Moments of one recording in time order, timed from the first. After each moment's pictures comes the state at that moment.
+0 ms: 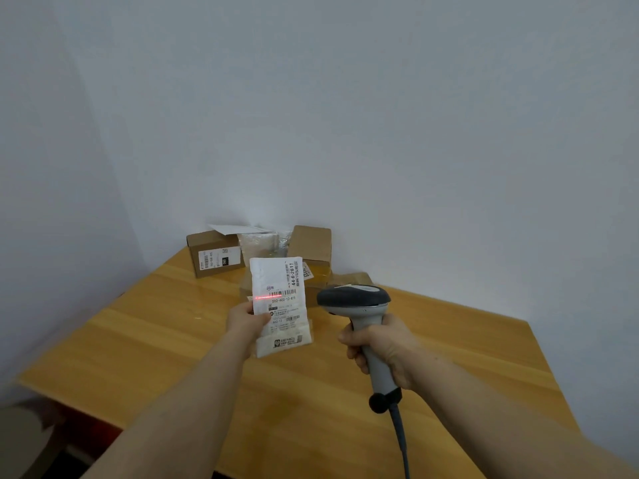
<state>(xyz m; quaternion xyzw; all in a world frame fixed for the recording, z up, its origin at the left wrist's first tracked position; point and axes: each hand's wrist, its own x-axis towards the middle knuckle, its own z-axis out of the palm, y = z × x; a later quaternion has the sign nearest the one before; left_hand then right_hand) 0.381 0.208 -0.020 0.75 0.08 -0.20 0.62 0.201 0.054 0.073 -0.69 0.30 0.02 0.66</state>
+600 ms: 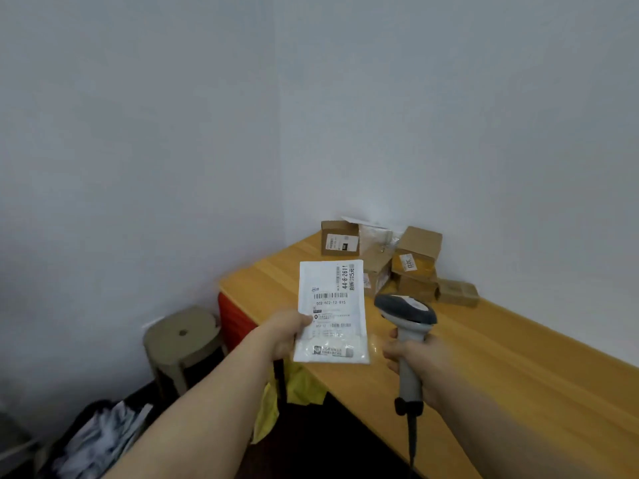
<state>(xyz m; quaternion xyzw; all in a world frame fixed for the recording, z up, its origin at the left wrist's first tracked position) 0.203 0.348 0.023 0.66 0.13 -0.24 0.70 0.120 0.140 0.039 -0.67 0.26 0.01 0.70</state>
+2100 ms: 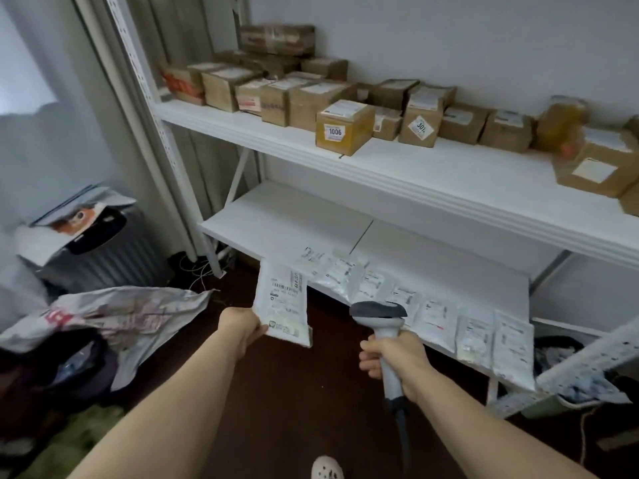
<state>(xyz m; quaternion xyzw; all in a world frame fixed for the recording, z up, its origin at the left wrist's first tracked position) -0.713 1.109 -0.099 0.28 0.68 0.33 0.59 -0.486 0.979 -0.059 -0.73 -0.18 0.52 0.42</state>
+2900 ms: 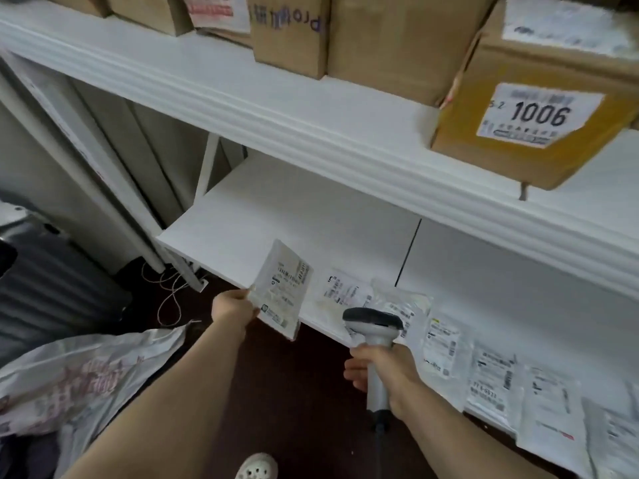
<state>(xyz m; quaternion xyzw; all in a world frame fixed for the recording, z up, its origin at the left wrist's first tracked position) -0.704 1.546 -0.299 0.28 0.74 0.31 0.53 -0.507 1.381 -0.223 -0.72 -0.06 0.57 0.39</state>
